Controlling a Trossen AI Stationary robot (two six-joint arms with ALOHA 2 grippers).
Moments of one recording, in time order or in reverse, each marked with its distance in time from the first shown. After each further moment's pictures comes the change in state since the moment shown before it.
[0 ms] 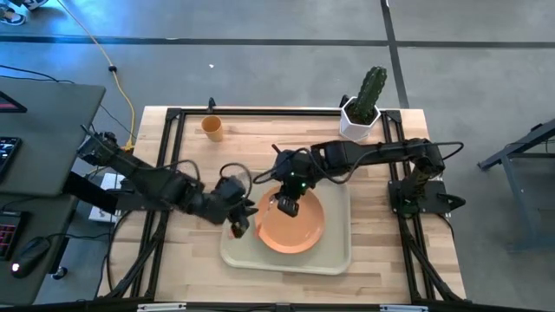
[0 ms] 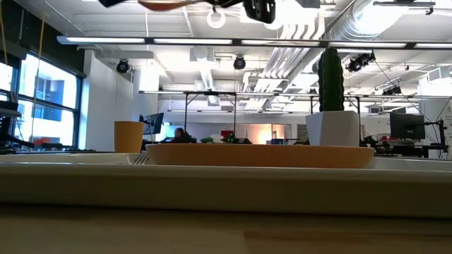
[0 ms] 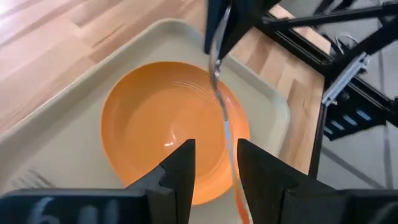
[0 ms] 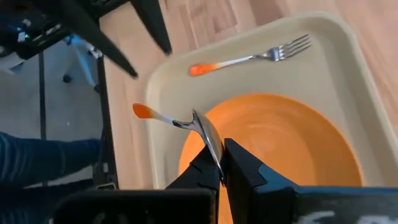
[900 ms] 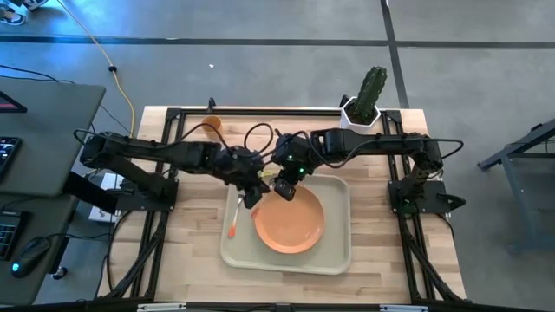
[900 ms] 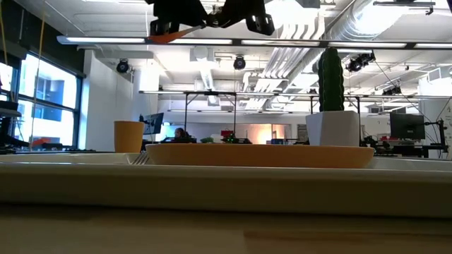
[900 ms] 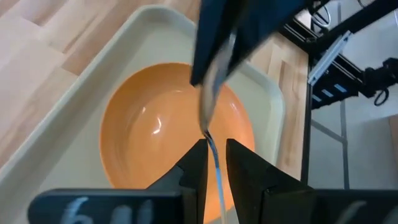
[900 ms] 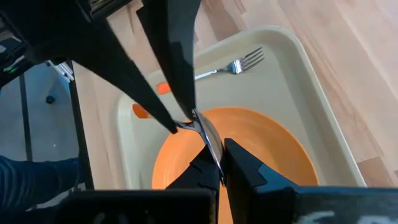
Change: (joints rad) left arm 0.376 0.041 0.000 0.080 0.520 0.311; right arm -0.102 0.000 0.000 -0.011 0.015 -0.009
